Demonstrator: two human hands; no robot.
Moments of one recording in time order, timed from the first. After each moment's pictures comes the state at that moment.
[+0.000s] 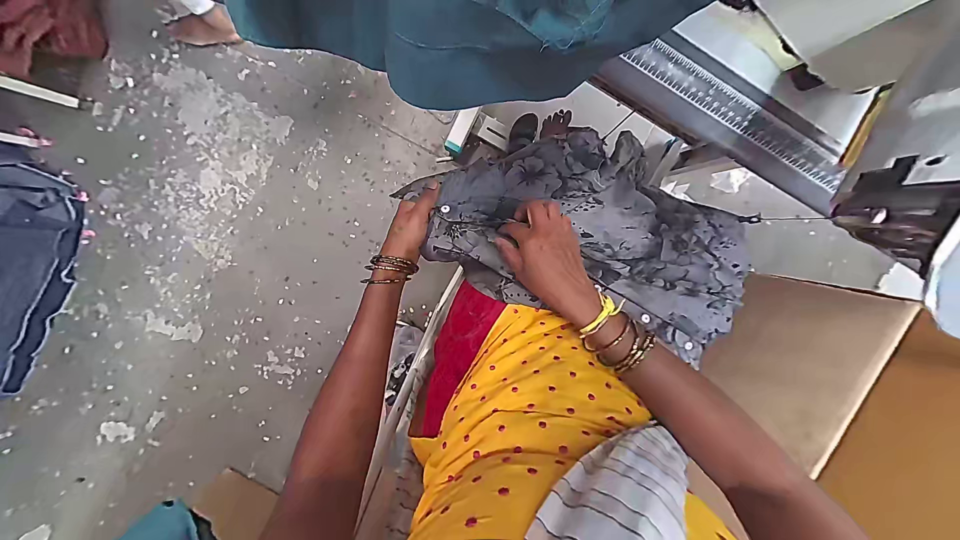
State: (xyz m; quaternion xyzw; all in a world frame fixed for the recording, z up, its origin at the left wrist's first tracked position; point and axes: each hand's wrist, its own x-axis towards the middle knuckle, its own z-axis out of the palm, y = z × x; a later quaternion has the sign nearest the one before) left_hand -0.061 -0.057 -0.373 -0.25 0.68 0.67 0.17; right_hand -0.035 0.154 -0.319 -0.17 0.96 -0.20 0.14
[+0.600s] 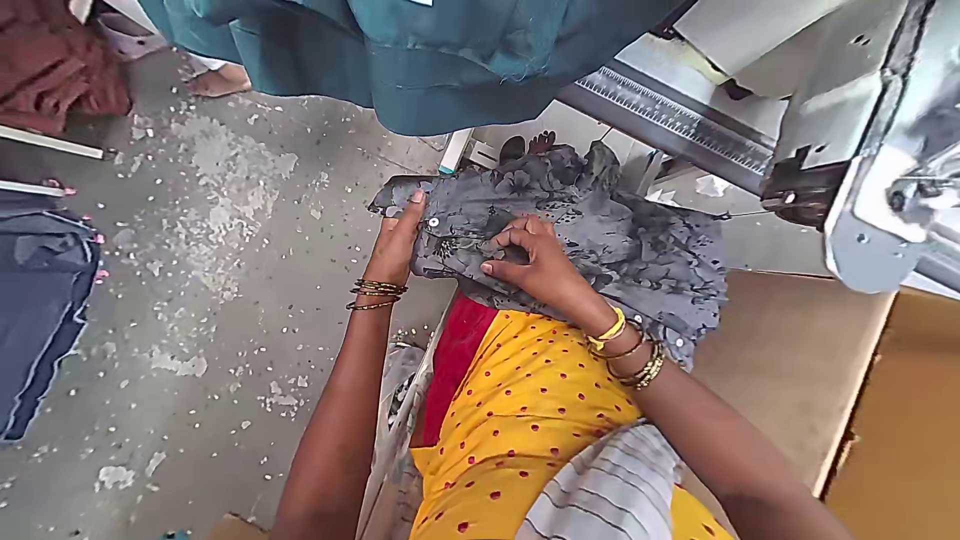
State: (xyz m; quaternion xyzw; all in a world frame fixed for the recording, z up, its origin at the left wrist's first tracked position) left_hand -0.051 -0.048 -0.312 -0.20 0.64 0.74 0.10; right_hand -0.034 0.166 -0.274 -0.02 0.86 -0.44 0.26
